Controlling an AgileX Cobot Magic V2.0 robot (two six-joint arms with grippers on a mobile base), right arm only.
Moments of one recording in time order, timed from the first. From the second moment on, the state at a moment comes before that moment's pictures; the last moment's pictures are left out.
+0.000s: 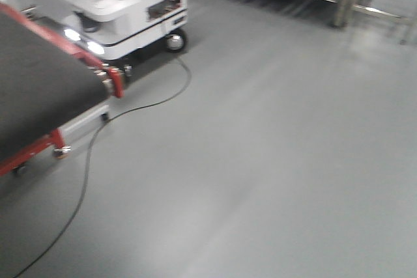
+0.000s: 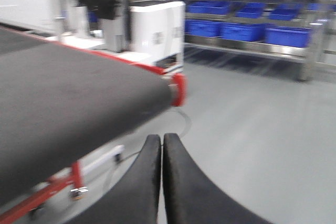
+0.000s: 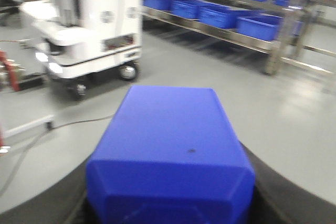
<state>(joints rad) 0.02 0.16 -0.42 0.06 0.55 -0.14</state>
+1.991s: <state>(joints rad) 0.02 0.16 -0.42 0.06 0.55 -0.14</state>
